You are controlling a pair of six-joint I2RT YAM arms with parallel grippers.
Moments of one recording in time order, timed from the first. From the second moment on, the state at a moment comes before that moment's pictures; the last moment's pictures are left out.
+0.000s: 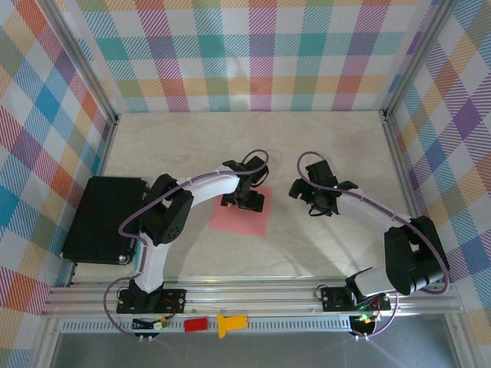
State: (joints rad) left arm -0.74 2.06 1.50 -0.84 -0.08 -0.53; right arm 0.41 1.41 0.82 -0.46 0.09 0.78
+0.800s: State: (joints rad) left arm -0.74 2.04 1.45 -0.85 -0.07 -0.58; right arm 0.41 1.43 0.82 -0.46 0.07 0.78
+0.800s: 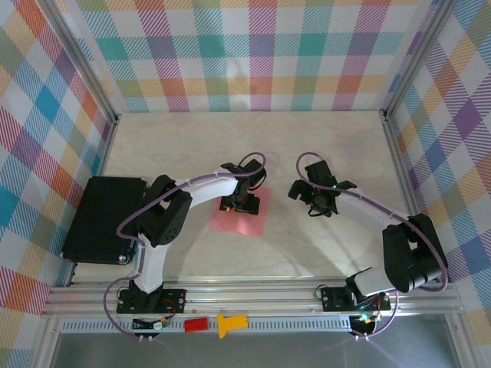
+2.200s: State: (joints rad) left arm -0.57 1.89 1.10 -0.15 0.56 -0.78; right arm 0.38 1.42 0.75 -0.11 -0.38 0.79
